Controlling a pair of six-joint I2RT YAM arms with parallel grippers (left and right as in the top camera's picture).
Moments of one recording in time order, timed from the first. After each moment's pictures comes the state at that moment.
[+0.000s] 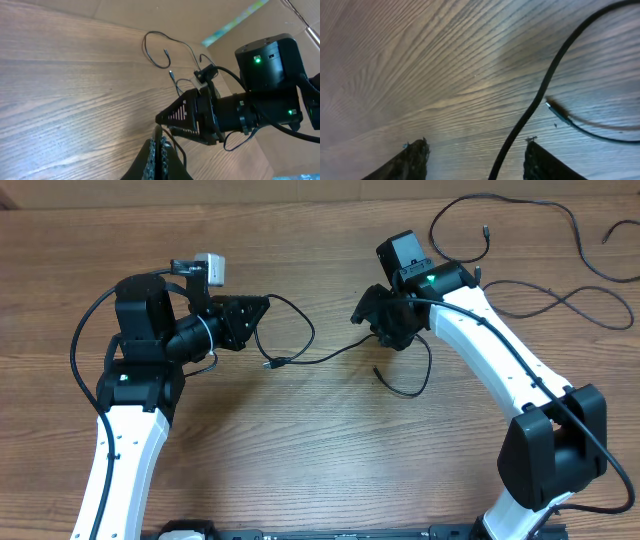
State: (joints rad) left arm -0.02 1.24 1.02 -0.30 0.76 -0.38; right arm 0.40 1.86 1.56 -0.94 -0.23 0.95
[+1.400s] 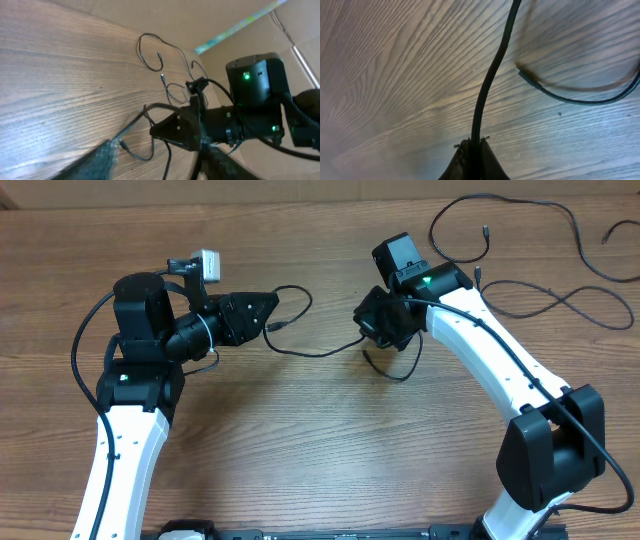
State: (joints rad) left arm -0.02 1.24 1.02 -0.27 0.77 -0.50; right arm 0.41 1.86 1.56 -0.96 -0.21 1.03
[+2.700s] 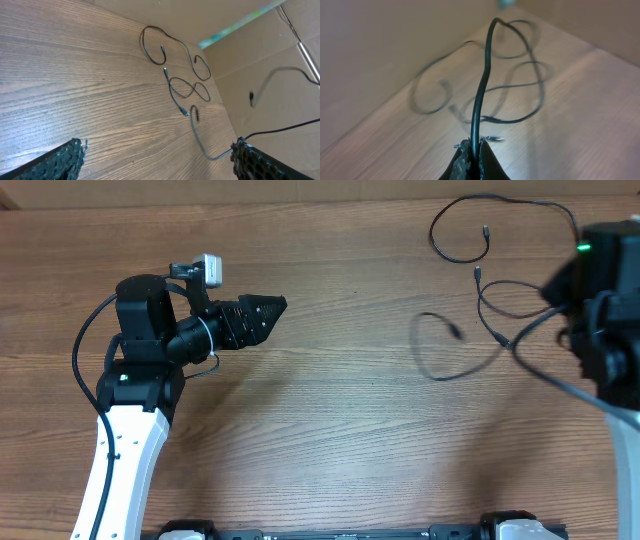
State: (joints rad) left arm -0.02 1.24 1.02 -0.32 0.77 -0.49; right arm 0.02 1.31 1.75 -1.22 0.50 0.67
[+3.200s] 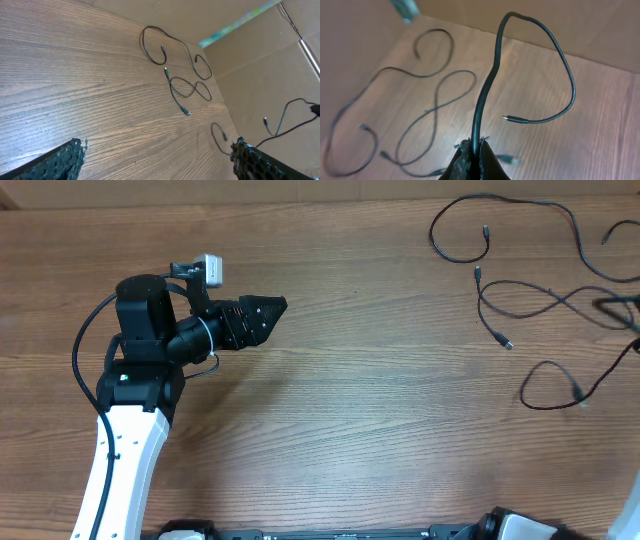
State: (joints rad) left arm -0.02 1.24 1.02 -0.32 0.77 -0.47; right arm -0.37 1.41 1.75 -1.24 0.47 0.67
